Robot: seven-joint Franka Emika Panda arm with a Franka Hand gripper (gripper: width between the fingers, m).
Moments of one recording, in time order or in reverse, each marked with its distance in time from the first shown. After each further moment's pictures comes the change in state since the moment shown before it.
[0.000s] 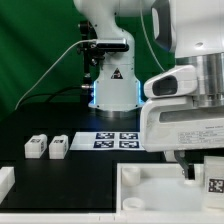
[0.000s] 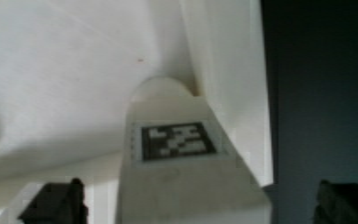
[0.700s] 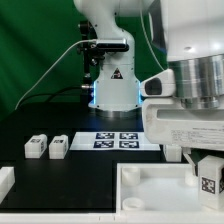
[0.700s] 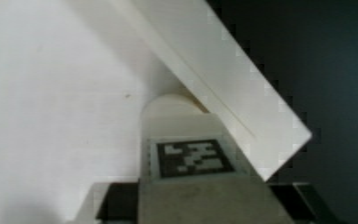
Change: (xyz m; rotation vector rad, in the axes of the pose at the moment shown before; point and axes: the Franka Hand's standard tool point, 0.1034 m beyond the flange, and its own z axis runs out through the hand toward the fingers) arm 0.003 0.007 0.000 0.029 -0.015 0.569
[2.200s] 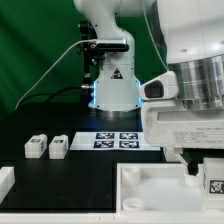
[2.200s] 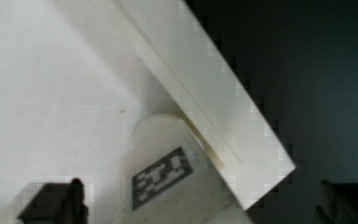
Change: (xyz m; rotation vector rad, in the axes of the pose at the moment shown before) arm -0.009 -0.002 0.001 0.008 -0.039 -0.281
